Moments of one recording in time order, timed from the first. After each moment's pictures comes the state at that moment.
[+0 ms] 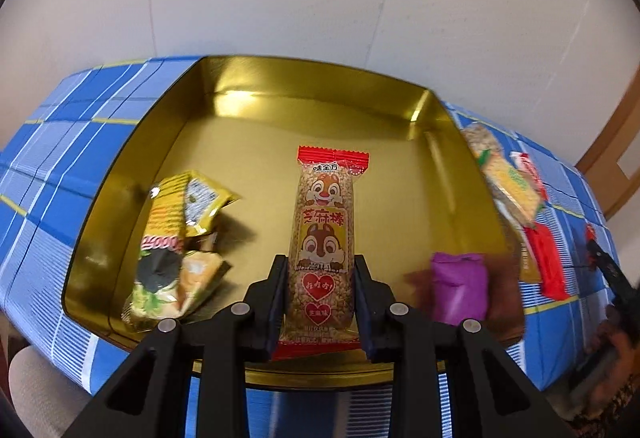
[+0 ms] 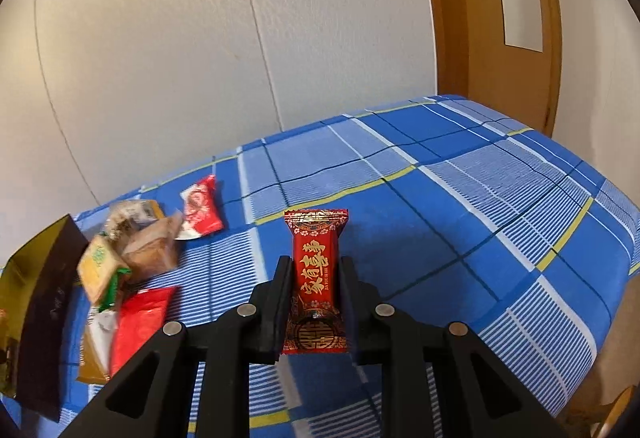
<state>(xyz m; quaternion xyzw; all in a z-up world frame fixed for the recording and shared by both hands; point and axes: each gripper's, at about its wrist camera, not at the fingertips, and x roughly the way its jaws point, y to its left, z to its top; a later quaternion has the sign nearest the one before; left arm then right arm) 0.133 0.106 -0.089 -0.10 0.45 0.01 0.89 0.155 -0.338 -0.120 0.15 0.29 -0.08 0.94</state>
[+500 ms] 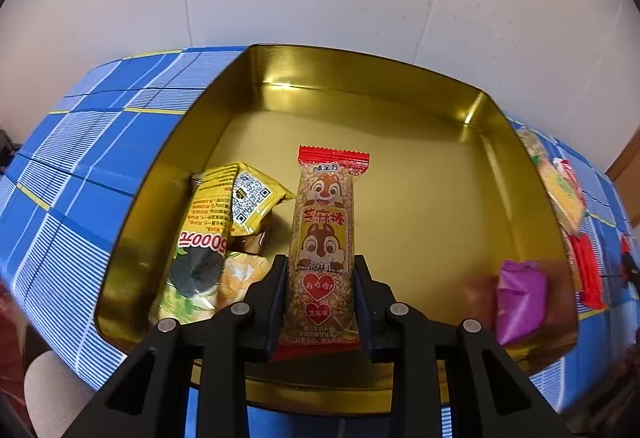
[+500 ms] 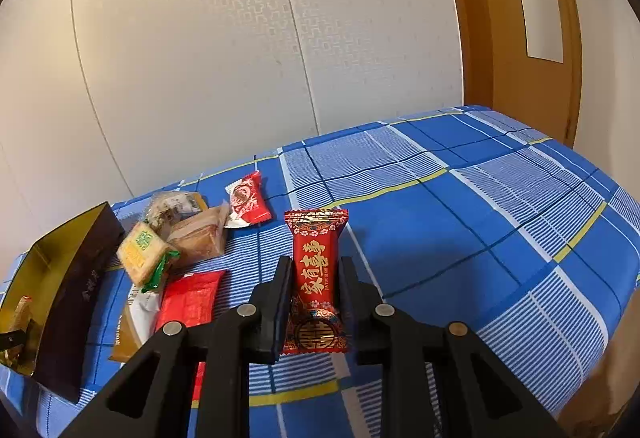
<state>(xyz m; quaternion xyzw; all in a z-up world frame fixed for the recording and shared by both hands) 0.139 0.130 -0.102 -0.08 0.45 0.06 0.89 0.138 -0.313 -0.118 0.14 0.28 -0.04 0.95</state>
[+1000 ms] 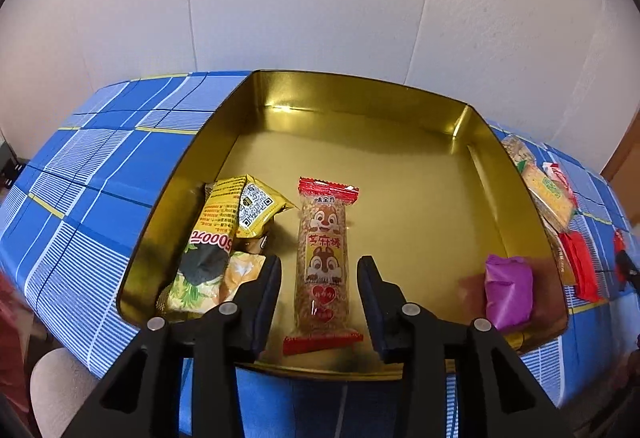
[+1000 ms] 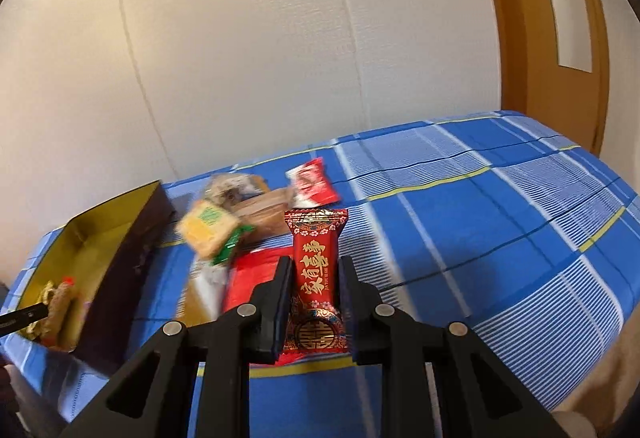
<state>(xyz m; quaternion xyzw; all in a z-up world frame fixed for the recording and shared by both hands) 0.117 0.125 -0.087 -0.07 0.41 0.06 0.91 0.119 -0.265 -0.105 0.13 0.28 0.03 0.95</state>
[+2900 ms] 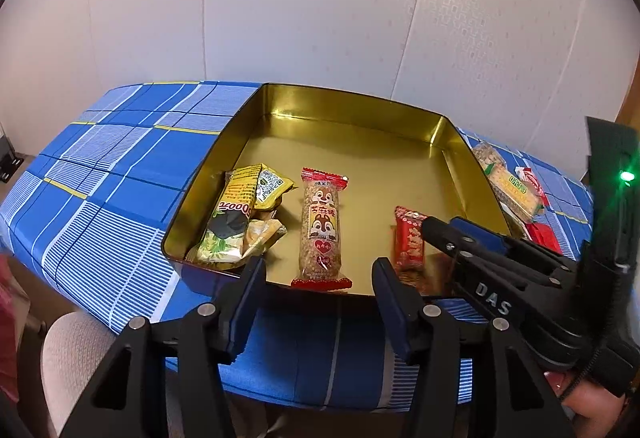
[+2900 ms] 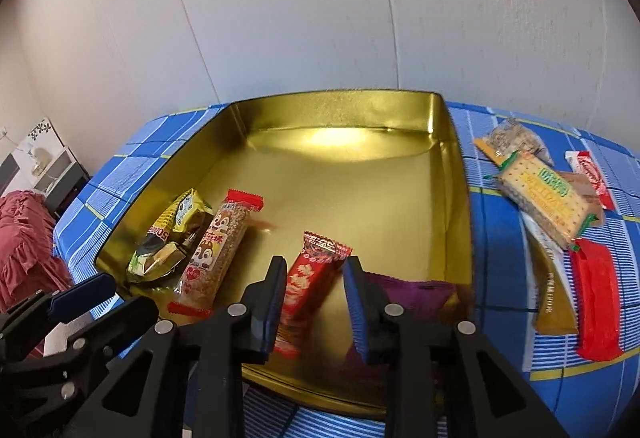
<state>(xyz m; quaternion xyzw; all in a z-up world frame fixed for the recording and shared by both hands) 0.064 0.125 -0.067 -0.09 0.39 0.05 0.92 0.138 -0.044 -0.093 0.03 0.37 0.25 0.90</state>
